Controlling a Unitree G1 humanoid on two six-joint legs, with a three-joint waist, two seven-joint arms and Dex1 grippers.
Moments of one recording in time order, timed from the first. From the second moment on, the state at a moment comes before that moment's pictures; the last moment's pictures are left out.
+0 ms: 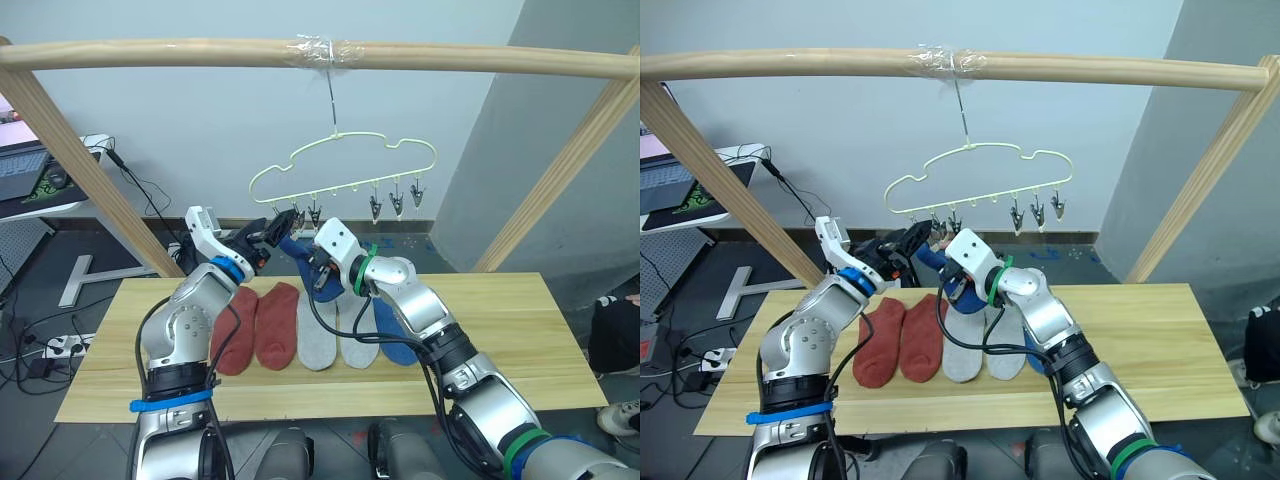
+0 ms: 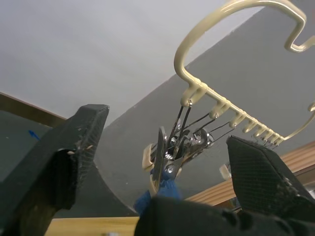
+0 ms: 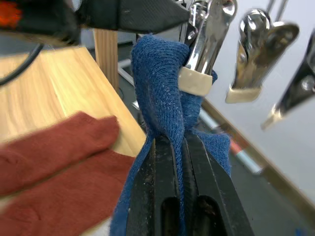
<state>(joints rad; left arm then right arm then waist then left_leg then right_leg) -0.41 0.26 0.31 -0.01 -0.73 0.65 -0.36 -0.68 0.04 0.28 0.31 0.00 0.40 0.60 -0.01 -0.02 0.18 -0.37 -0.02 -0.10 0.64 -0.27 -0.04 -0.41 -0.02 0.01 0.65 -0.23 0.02</state>
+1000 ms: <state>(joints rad) -0.29 0.35 0.13 -0.24 -0.54 0.48 -0.44 -0.53 -0.19 0.20 0.03 0.18 0.51 0.70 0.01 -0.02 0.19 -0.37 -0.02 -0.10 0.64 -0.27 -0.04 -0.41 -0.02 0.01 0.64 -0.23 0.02</state>
